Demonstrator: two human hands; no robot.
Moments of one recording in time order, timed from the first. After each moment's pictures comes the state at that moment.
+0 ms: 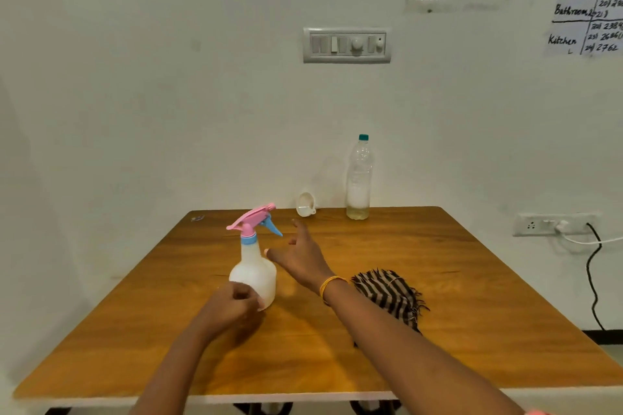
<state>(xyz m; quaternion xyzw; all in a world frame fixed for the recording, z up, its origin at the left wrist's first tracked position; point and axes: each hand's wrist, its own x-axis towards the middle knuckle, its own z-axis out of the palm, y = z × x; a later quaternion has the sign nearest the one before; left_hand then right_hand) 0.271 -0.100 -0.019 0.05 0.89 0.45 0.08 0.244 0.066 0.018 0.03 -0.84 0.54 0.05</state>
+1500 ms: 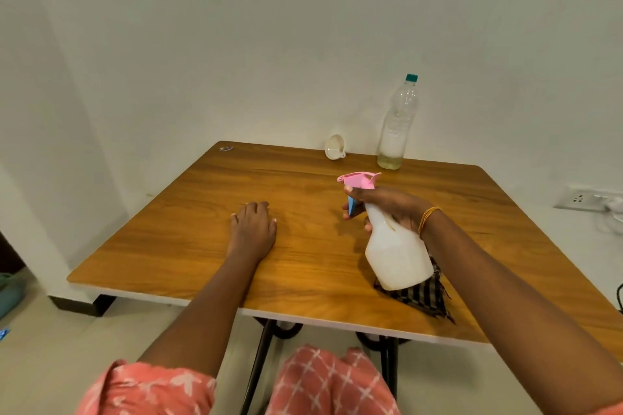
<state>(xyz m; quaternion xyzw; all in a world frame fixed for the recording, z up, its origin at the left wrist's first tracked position) 0.214 -0.100 -0.089 0.00 0.98 0.14 -0.16 0.248 0.163 0.039 0.03 -0.80 0.56 -0.22</state>
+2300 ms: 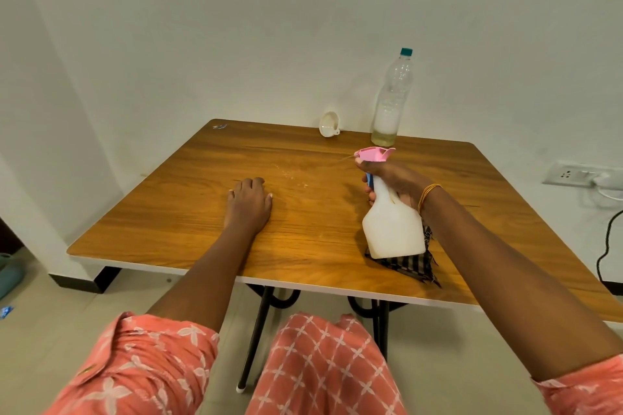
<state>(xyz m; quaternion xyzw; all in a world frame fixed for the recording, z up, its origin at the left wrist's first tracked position) 0.221 -0.100 -0.090 0.02 0.97 0.15 -0.17 0.253 0.181 0.028 -0.07 -0.77 0.61 -0.17</state>
